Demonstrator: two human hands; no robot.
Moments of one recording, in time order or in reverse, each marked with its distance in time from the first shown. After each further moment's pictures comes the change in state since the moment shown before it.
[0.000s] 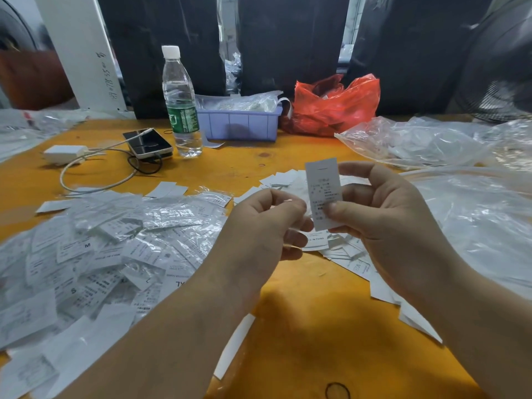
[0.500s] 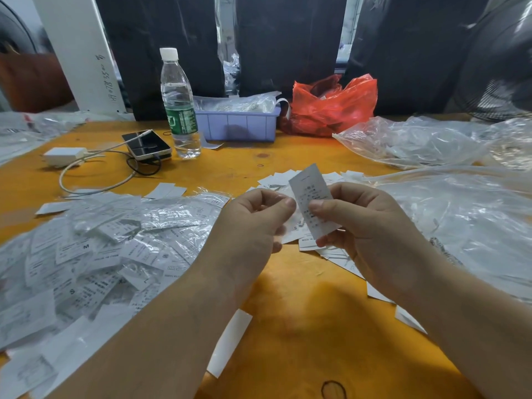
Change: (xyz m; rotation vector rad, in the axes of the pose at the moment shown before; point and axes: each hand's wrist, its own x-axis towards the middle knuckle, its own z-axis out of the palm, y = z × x) left_hand 0.006 -0.002 -0.003 0.072 0.125 -0.003; right_hand 0.000 0.006 0.006 0.053 -0.107 0.120
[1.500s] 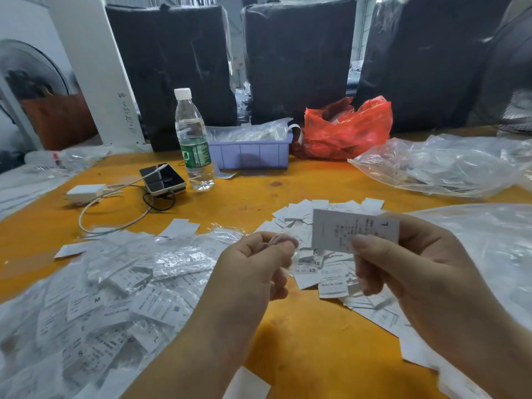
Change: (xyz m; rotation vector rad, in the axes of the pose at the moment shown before) left_hand 0.014 -0.002 -0.016 -0.100 -0.035 -0.029; right_hand 0.005 0.003 -0.023 -0.004 -0.013 -0.183
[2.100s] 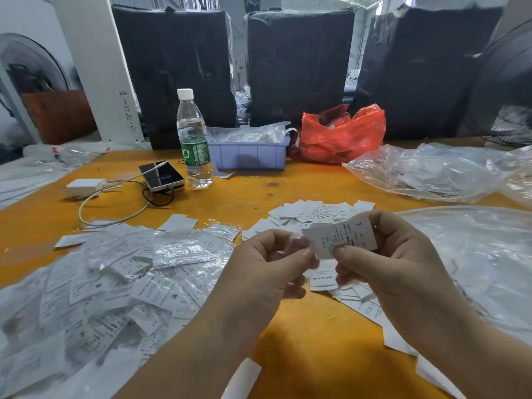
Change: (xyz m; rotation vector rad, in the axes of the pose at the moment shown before) left_hand -0.014 0.002 0.014 -0.024 -0.125 0.029; right_hand -0.006 -0.003 0.012 -0.057 0.095 0.020
